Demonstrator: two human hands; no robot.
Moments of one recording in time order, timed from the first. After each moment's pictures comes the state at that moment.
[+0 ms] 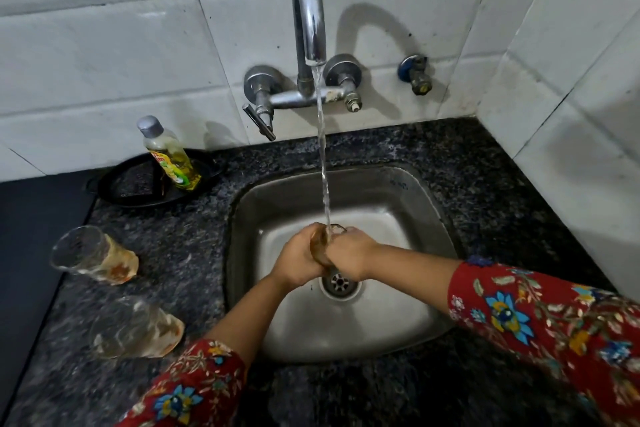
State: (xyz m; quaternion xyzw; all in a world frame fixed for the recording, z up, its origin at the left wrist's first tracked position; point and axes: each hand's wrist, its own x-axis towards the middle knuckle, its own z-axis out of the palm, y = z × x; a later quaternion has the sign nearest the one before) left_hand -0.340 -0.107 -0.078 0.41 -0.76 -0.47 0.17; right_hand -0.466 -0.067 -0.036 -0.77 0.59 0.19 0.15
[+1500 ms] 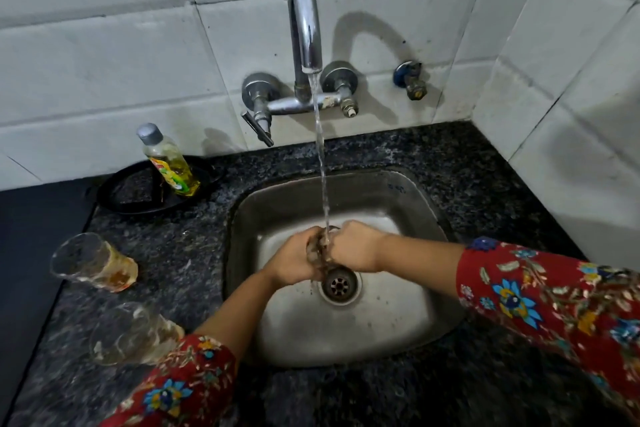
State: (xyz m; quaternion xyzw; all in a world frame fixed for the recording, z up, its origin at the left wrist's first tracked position) left_hand -0.334 -0.121 -0.069 0.35 -0.77 -0.52 0.13; right_hand -0.485 -0.074 -0.028 -0.85 0.46 0.25 0.00
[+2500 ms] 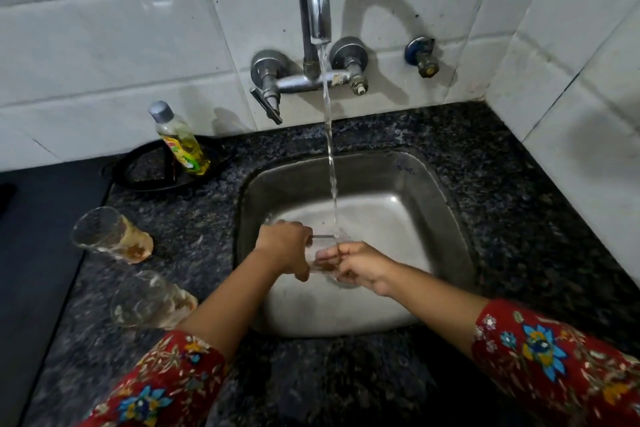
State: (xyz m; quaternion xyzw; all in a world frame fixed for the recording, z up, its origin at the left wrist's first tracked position) left_hand -0.315 -0.109 -0.040 0.42 -0.88 -0.09 -0.21; right_hand -0.452 -0.019 -0.066 -0.26 0.60 -0.32 0.68
